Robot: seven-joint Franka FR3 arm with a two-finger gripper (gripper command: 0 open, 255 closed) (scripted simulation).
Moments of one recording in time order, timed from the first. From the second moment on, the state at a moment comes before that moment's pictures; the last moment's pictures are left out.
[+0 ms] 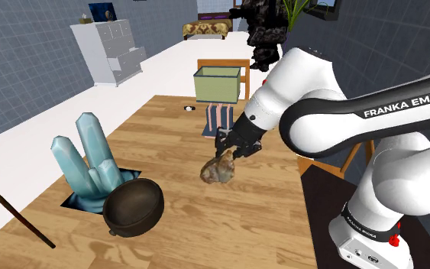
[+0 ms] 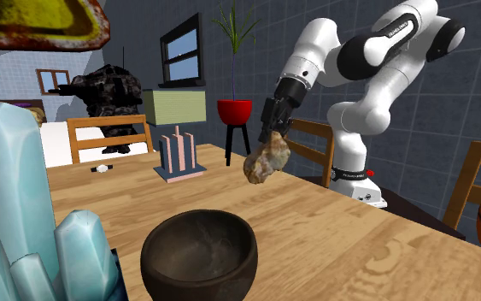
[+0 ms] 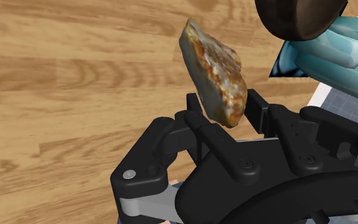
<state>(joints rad) 0.14 -0.78 0.52 -2.83 0.60 2.60 0.89</state>
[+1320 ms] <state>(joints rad) -0.47 0.17 1.24 -2.08 -0.49 2.60 1.79</state>
